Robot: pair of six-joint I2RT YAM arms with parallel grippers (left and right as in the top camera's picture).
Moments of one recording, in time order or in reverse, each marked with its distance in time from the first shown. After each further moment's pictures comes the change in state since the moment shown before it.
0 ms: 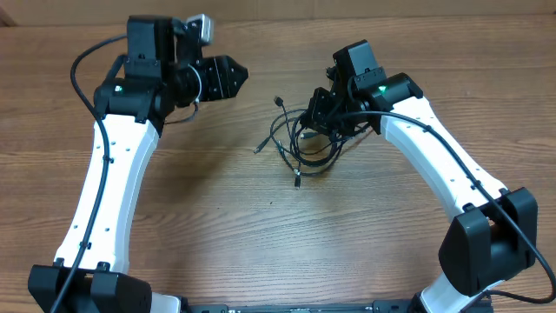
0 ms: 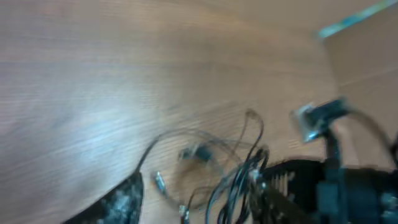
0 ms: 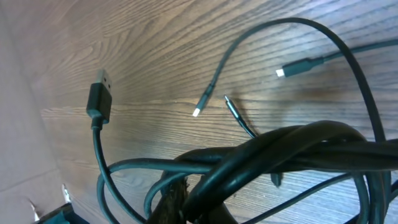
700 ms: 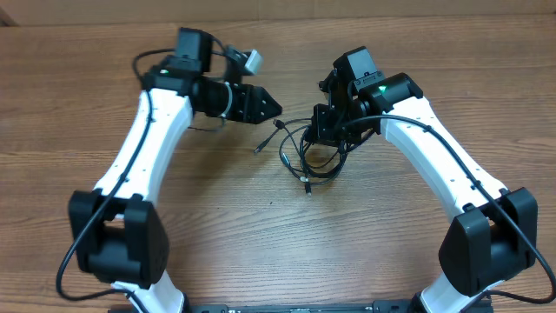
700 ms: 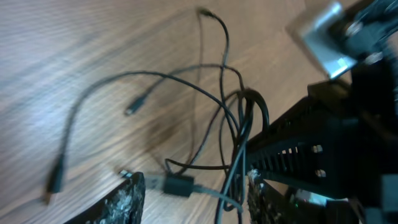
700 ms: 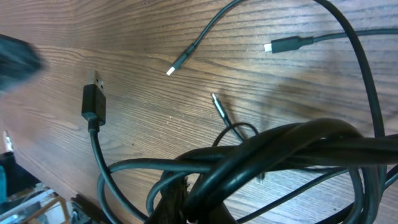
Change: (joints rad) left arm -0.084 0.256 0.000 -0.085 0.307 0.310; right arm 0.000 0.000 0.000 -0.153 -0.011 -0.301
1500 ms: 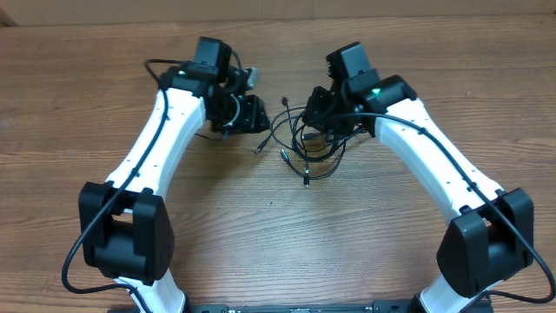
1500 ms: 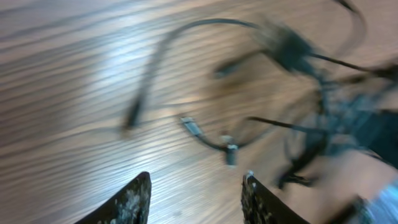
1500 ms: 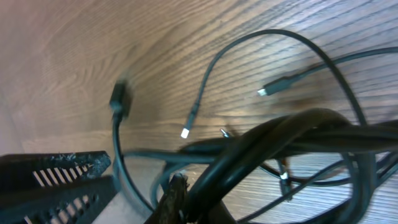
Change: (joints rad) left arm -0.021 0.018 0.000 -0.112 -0.365 -0.187; right arm 0.045 0.000 0.000 0.175 0.155 0.404
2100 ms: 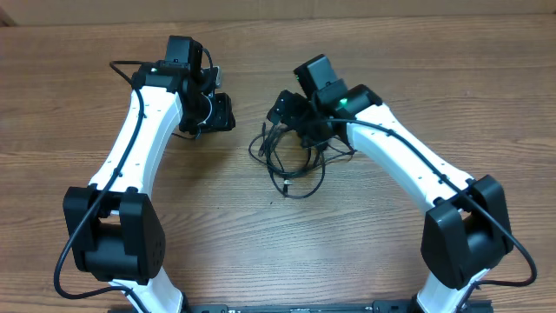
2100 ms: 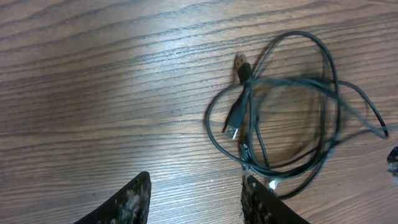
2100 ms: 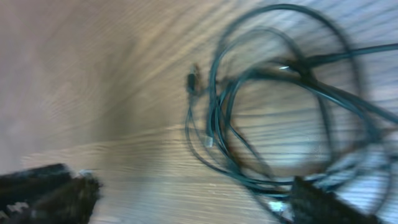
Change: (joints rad) left arm 0.092 -0.014 0.000 -0.053 -0.183 0.010; right arm 0.082 0.075 0.000 0.064 0.063 0.145
